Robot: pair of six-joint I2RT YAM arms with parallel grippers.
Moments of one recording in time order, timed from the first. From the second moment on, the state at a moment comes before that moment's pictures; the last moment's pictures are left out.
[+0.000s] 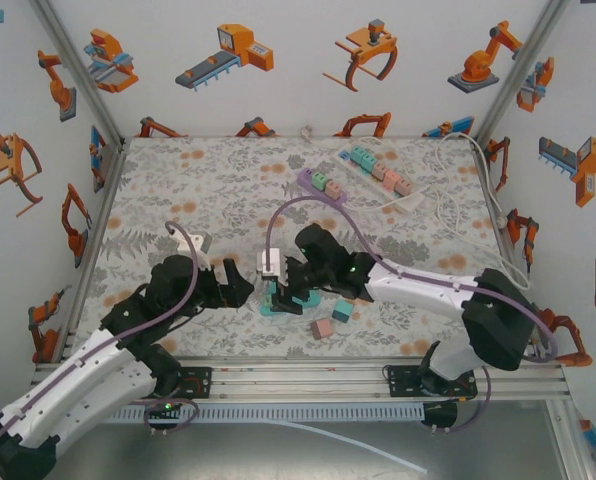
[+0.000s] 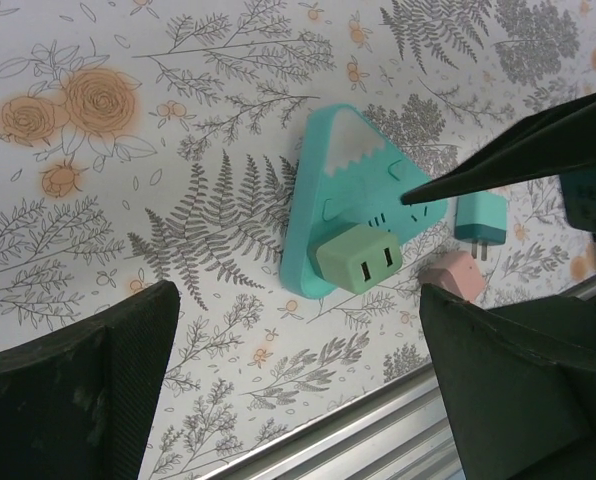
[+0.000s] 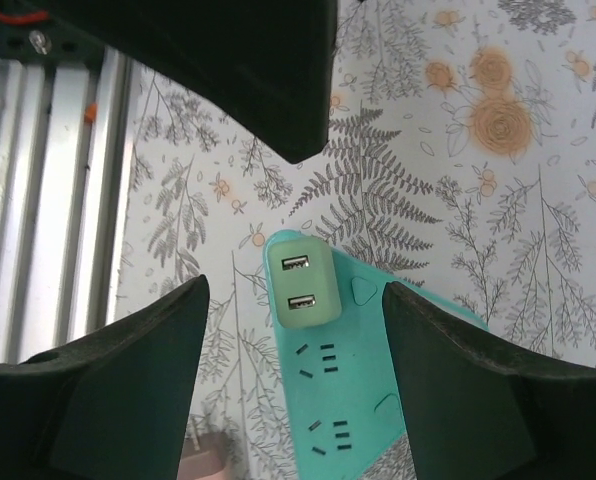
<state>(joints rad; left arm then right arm) -0.76 0.60 0.54 -0.49 -0.11 -0.57 0.98 1.50 0.91 -0.07 -0.53 -0.47</state>
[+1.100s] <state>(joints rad) -0.62 0.94 0.46 -0.21 0.12 -0.68 1.02 1.58 0.84 -0.05 -0.63 -1.01</state>
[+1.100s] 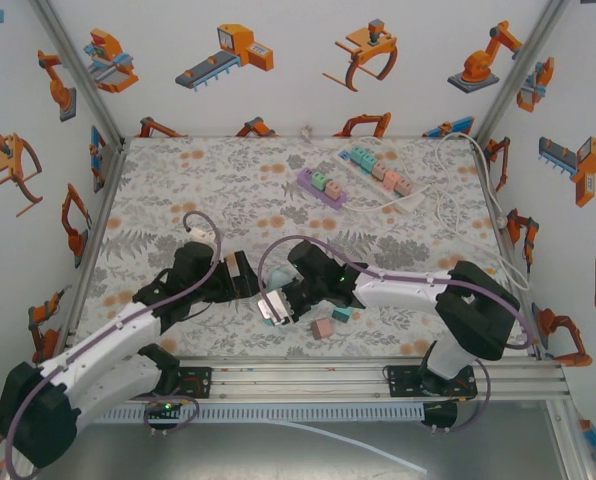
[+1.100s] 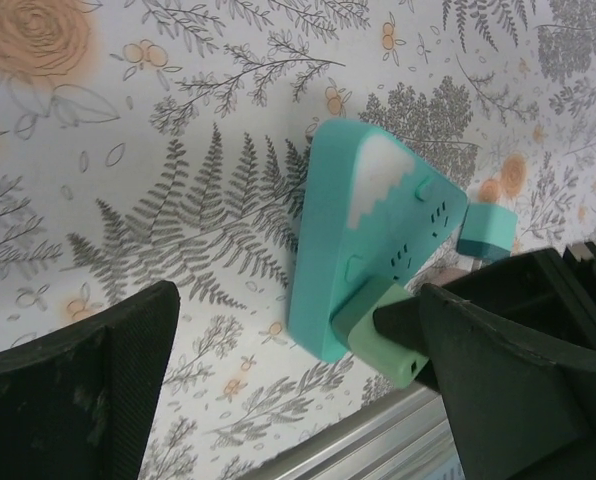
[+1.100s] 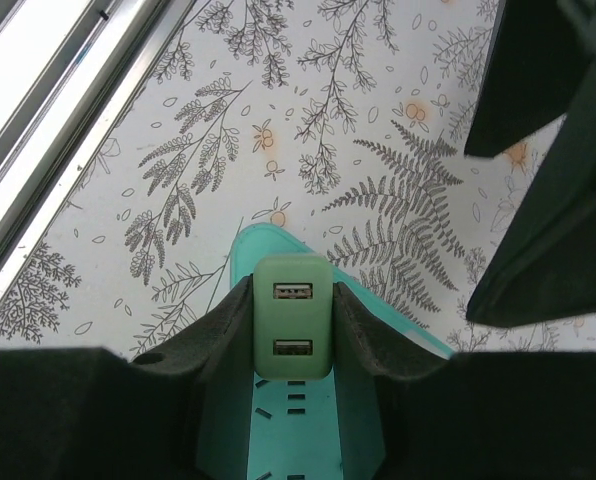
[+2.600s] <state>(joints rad) -0.68 1.36 0.31 0.49 0.22 -0.78 0.98 1.60 0.85 0.05 -0.70 -0.75</state>
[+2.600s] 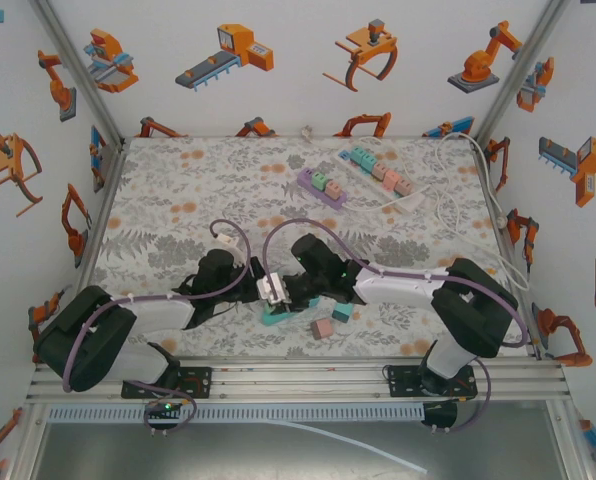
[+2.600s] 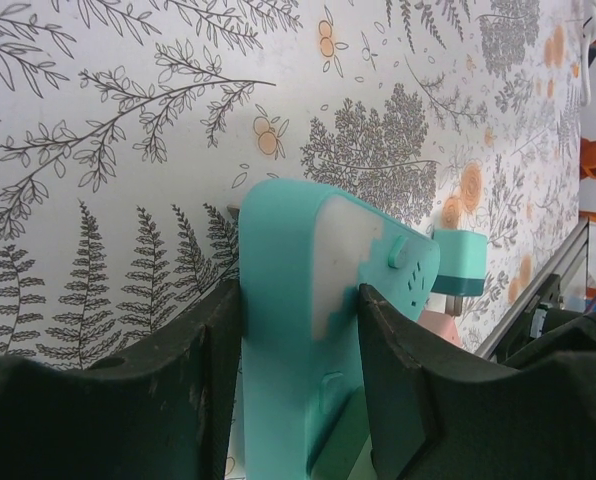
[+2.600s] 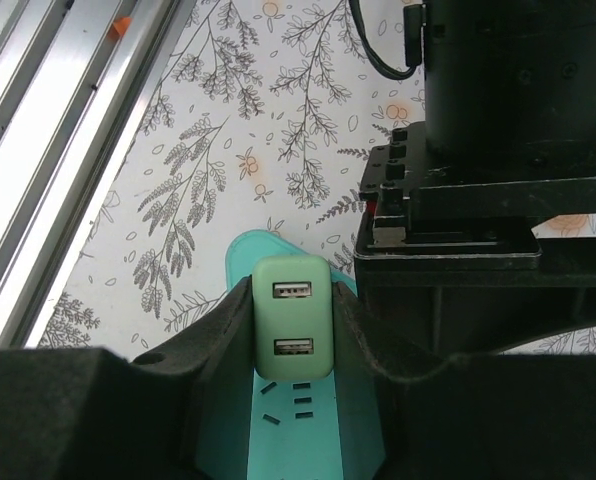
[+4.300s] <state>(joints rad) -0.67 1.28 0.37 0.37 0.05 -0.53 1.01 1.19 0.99 -0.25 -0.24 -0.17</state>
